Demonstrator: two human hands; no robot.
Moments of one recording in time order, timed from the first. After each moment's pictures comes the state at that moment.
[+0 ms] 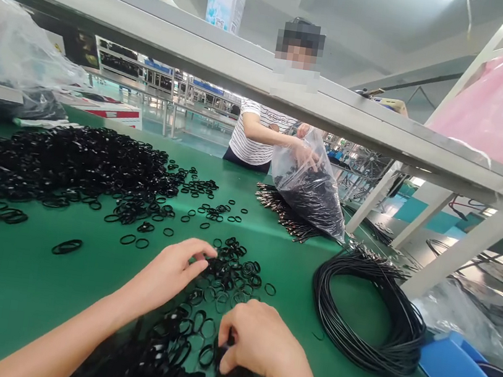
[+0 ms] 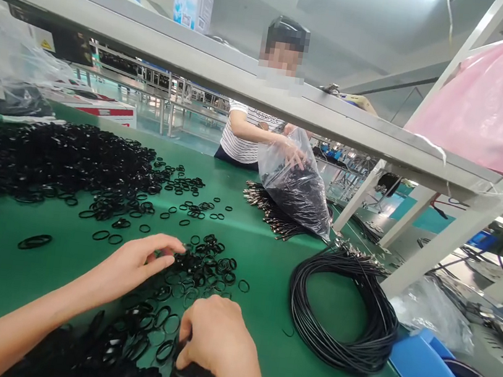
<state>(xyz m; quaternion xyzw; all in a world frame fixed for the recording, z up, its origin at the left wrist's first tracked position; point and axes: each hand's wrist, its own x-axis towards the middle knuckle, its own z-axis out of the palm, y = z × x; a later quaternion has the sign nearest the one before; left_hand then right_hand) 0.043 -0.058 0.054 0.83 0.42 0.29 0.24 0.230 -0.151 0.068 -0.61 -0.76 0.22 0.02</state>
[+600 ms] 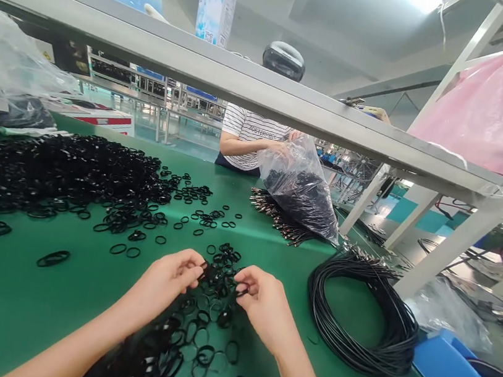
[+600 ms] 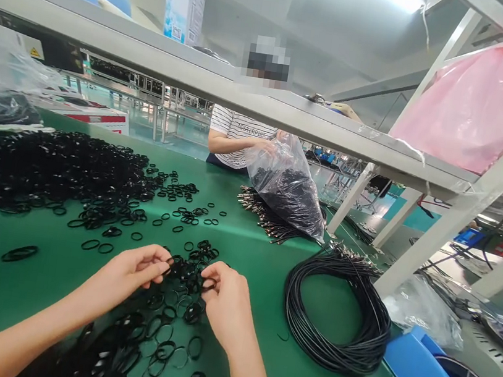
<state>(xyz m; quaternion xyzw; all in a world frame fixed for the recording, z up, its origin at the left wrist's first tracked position) 0.050 -0.068 0.054 0.75 0.43 0.31 0.38 0.243 -0.136 0.062 -0.63 -0.64 0.24 0.36</state>
